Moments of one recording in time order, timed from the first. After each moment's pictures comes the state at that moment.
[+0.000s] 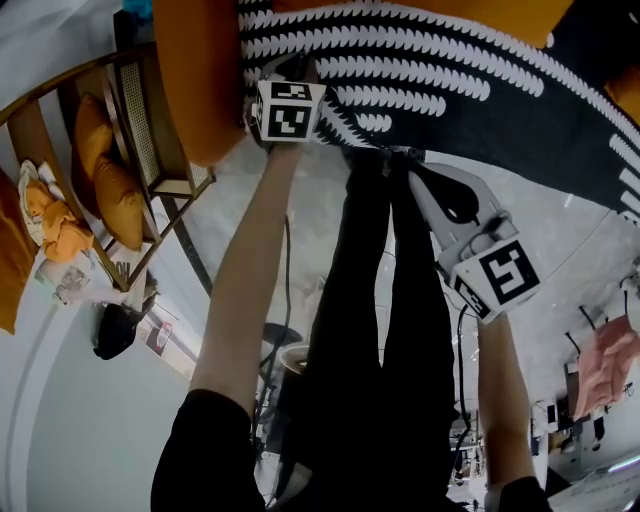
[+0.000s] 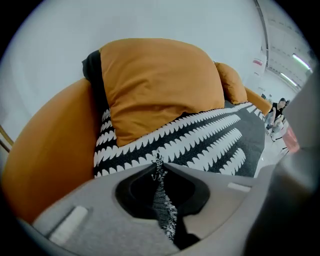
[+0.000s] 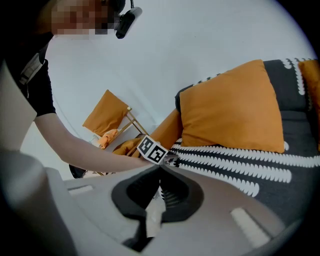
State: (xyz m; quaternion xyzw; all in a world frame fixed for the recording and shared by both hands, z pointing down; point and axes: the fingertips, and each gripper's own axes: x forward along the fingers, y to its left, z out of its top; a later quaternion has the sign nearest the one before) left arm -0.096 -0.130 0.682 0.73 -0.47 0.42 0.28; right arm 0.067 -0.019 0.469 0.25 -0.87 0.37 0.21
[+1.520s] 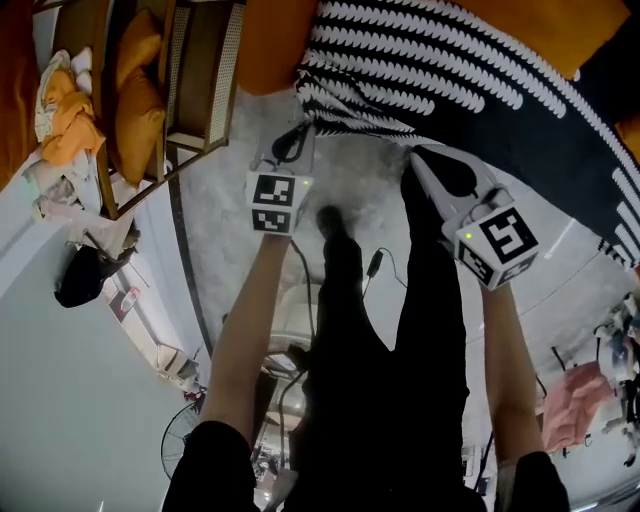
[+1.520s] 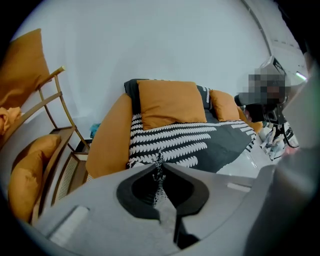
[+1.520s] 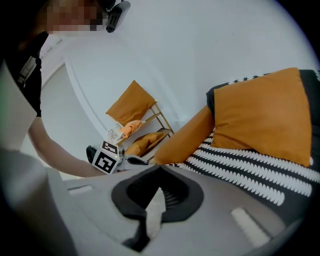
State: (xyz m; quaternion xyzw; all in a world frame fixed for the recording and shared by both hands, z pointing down) left arm -0.171 0.097 0.552 0.71 -0.55 0.34 0.28; right arm -0.008 0.062 0.454 0.14 -0.91 0.33 0.21
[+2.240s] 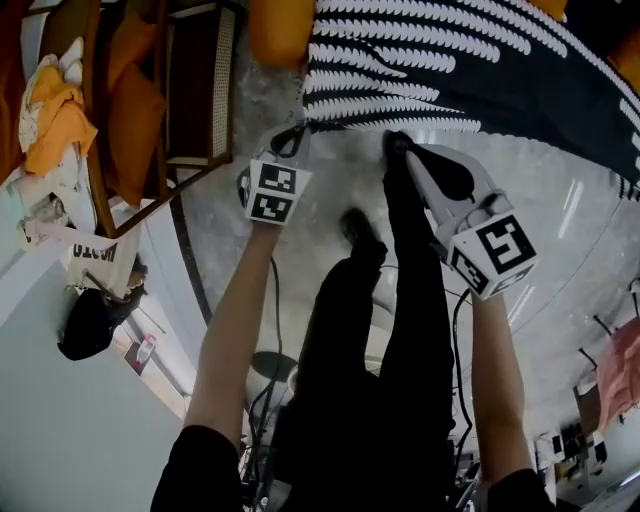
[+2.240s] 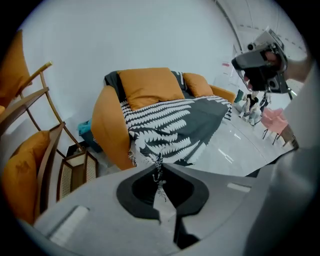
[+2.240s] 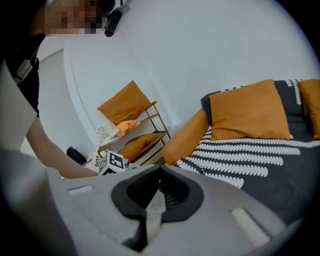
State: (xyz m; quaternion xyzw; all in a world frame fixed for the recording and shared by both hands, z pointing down) left arm -0.227 0.213 0.612 0.78 -0.43 0.39 0.22; right arm -0.068 0.205 0.449 0.28 -0.90 0.29 0.18
